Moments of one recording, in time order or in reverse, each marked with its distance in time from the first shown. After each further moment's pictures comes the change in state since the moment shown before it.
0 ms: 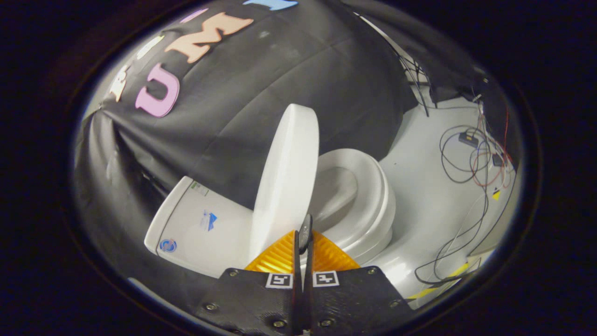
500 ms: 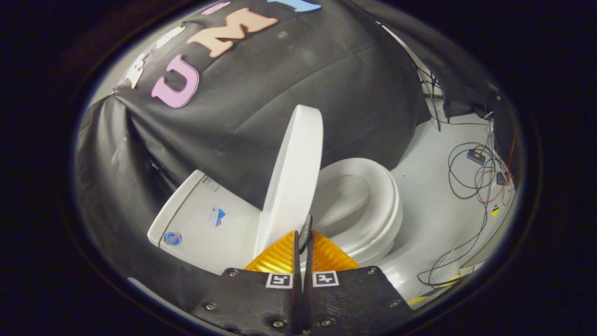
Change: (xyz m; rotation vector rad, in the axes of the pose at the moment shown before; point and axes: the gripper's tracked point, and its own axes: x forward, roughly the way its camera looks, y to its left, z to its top) arm -0.008 0.026 0.008 -0.047 -0.034 0.054
